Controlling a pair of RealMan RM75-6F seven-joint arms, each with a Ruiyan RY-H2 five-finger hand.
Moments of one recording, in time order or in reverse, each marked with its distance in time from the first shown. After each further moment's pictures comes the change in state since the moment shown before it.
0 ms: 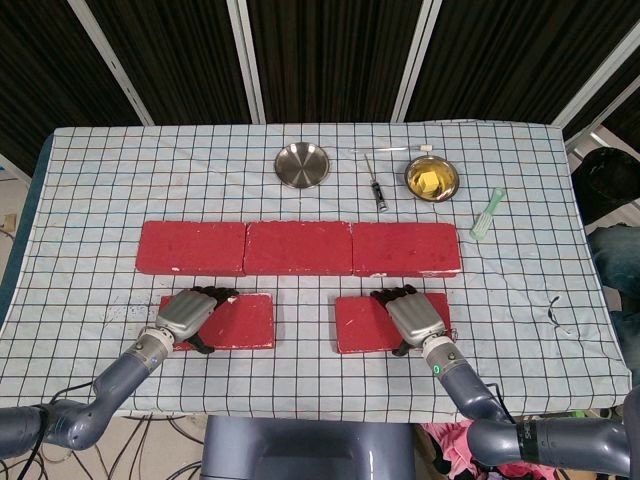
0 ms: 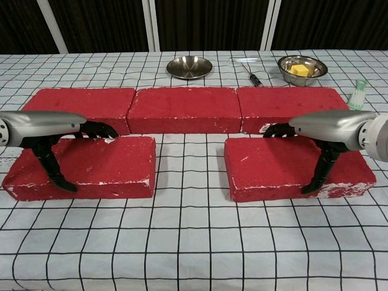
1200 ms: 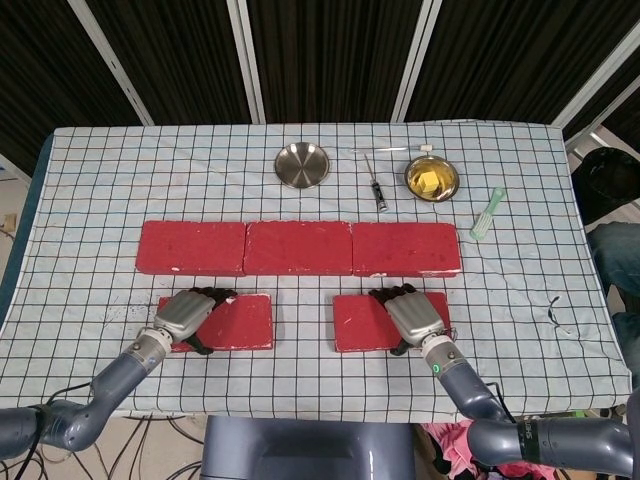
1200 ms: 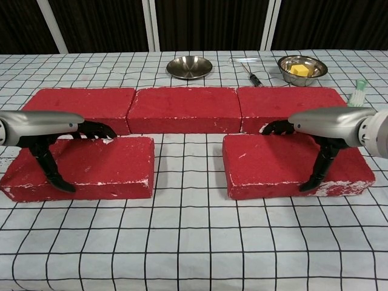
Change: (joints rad) left arm 0.008 0.018 -0.008 -0.007 0.018 0.001 -0.028; right arm 0.004 0.016 0.016 -0.025 0.009 0.004 -0.003
